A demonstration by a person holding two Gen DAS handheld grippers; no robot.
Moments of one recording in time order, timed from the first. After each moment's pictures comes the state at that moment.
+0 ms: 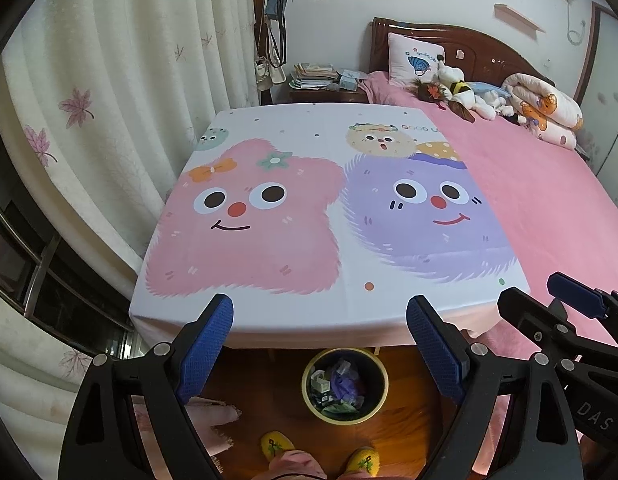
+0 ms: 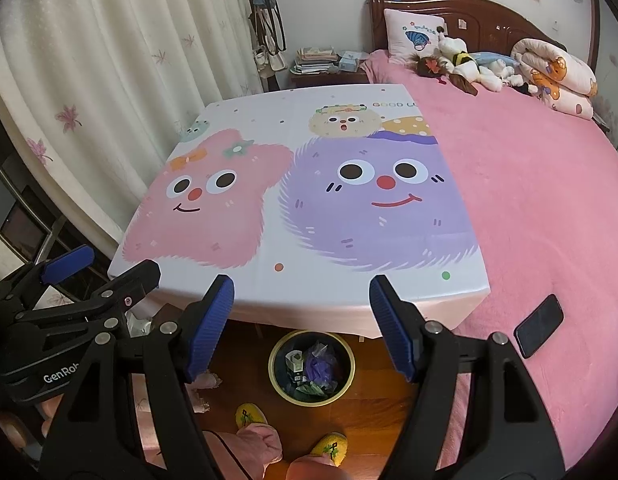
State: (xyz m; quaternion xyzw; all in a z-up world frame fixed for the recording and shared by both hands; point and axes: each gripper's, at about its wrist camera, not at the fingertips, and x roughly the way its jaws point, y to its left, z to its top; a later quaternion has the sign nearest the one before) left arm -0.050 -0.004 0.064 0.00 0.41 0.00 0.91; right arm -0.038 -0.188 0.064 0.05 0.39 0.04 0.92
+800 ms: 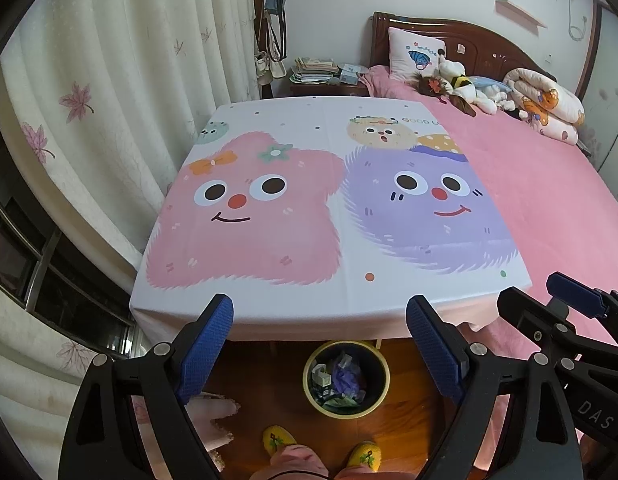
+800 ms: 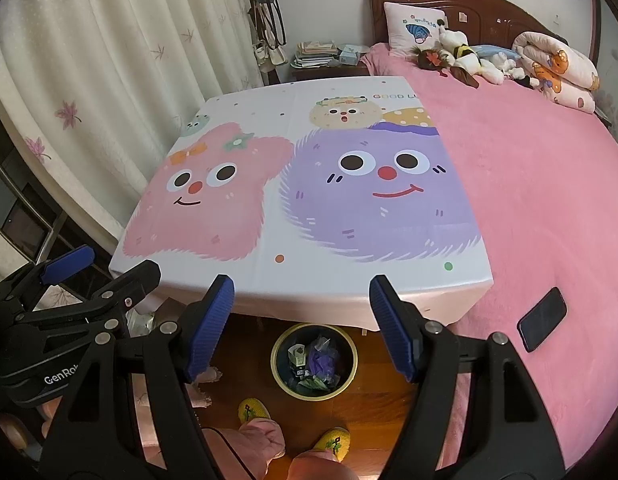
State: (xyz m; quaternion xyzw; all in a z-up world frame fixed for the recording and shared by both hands) left arm -0.054 -0.005 0.058 0.00 0.42 0.00 0.91; right arm -0.042 -0.191 0.050 0.05 0.40 0.05 0.91
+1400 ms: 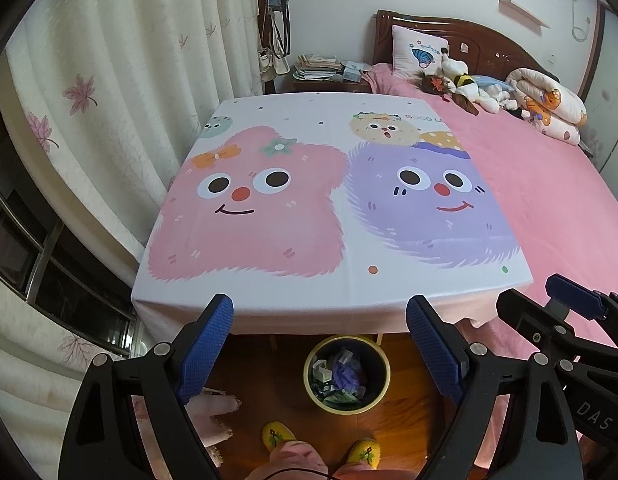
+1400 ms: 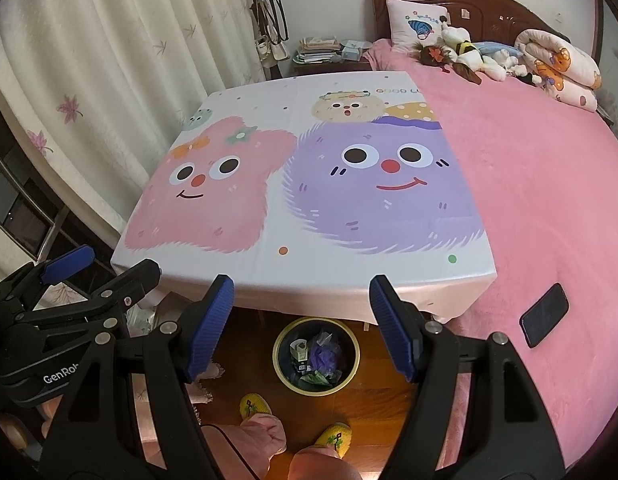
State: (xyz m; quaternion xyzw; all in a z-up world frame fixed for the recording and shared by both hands) left arm -0.063 0.000 0.050 0.00 0.42 0.00 0.91; right arm -0.047 -0.186 0.041 0.05 0.41 0.05 0.91
